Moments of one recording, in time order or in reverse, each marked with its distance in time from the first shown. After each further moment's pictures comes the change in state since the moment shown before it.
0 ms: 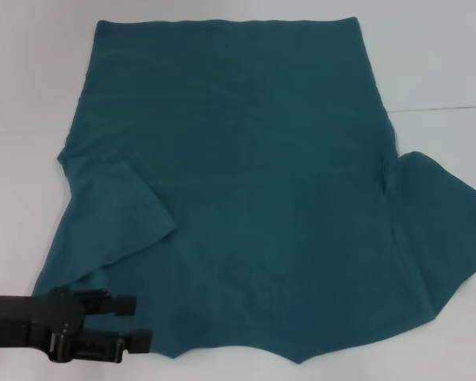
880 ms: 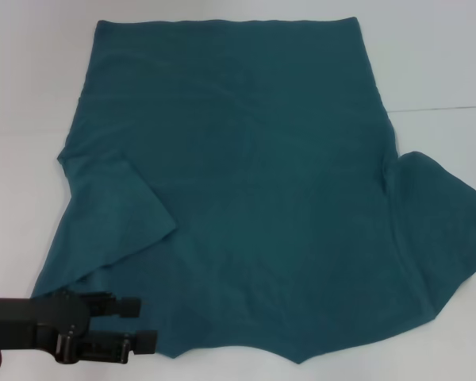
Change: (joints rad) left arm 0.003 -0.012 0.000 -0.005 0.002 -0.013 0.001; right arm 0.021 0.010 -0.009 0.203 0.042 0.260 -0.063
